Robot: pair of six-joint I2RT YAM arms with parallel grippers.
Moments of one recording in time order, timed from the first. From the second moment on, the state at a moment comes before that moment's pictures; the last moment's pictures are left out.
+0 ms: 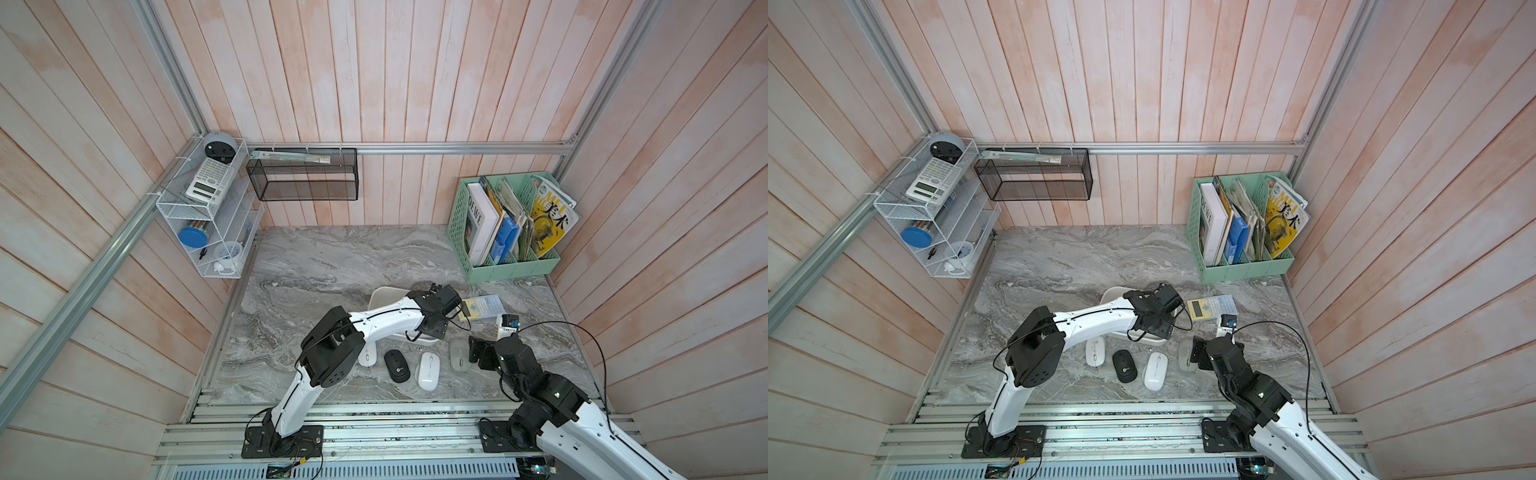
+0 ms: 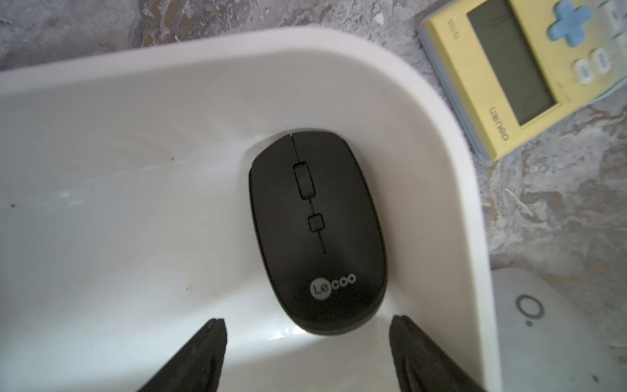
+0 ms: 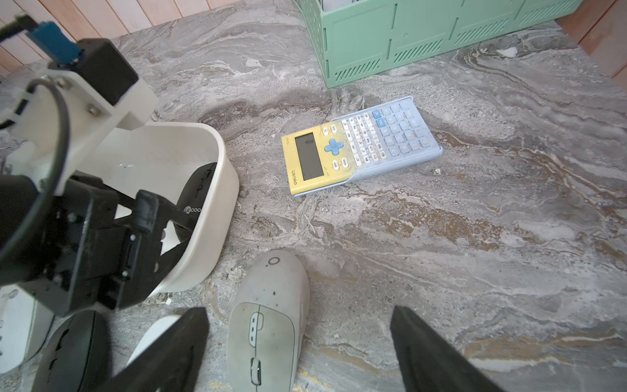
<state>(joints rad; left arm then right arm) -0.99 2.18 1.74 -0.77 -0.19 -0.55 0.69 0.47 0.39 -0.61 0.43 0.60</state>
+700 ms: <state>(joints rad) -0.95 2.19 1.76 -0.80 -0.24 -0.59 0.69 0.47 0.39 -0.60 0.42 0.60</state>
